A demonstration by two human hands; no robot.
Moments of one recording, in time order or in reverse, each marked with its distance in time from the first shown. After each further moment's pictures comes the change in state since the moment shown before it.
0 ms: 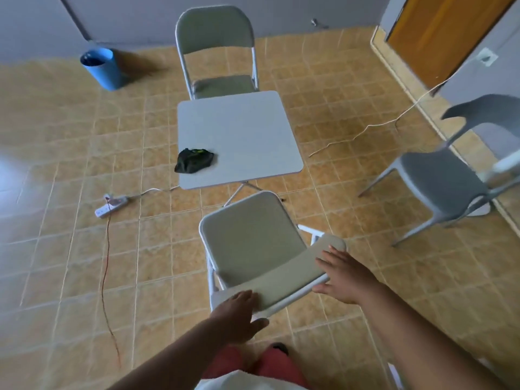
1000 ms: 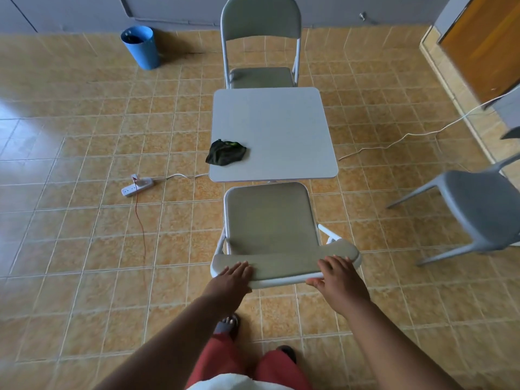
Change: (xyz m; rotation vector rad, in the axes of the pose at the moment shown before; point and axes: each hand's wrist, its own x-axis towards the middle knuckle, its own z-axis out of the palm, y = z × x) left_hand 0.019 -0.103 -0.027 -0.021 0.239 0.034; right_hand 0.079 -0.060 0.028 -0.058 0.315 -0.009
